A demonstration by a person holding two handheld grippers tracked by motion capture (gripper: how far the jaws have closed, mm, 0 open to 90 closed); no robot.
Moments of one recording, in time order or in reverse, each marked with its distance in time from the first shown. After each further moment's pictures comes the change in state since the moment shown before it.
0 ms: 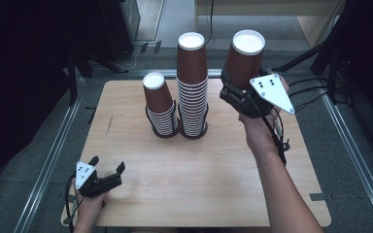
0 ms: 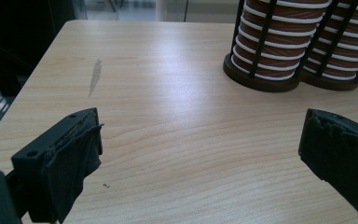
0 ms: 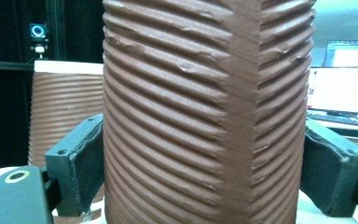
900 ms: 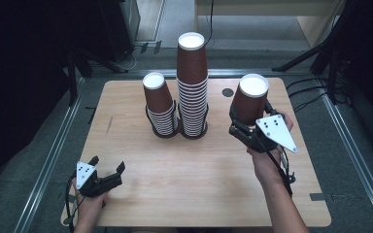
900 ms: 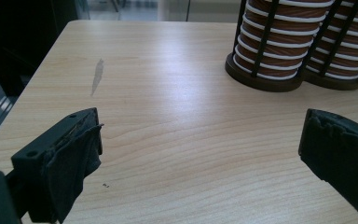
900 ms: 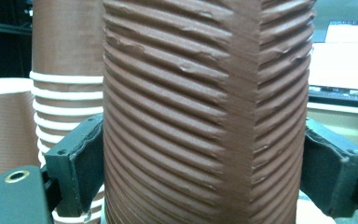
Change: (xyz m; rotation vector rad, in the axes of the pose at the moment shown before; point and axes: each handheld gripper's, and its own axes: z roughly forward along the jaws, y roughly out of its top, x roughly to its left) left arm -0.001 0.000 0.000 0.004 0.010 0.005; right arm -0.013 -0.069 -0.056 0.086 -0.006 -0.027
